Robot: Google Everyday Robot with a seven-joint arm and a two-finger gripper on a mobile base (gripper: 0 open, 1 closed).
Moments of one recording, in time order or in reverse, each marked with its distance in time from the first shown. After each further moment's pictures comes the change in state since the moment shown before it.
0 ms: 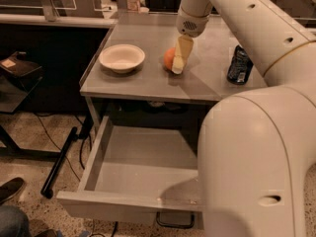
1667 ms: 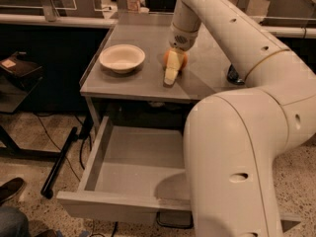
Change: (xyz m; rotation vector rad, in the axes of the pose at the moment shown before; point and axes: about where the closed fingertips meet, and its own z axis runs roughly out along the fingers) arm -0.016 0.012 0.059 -0.127 -0.014 -0.012
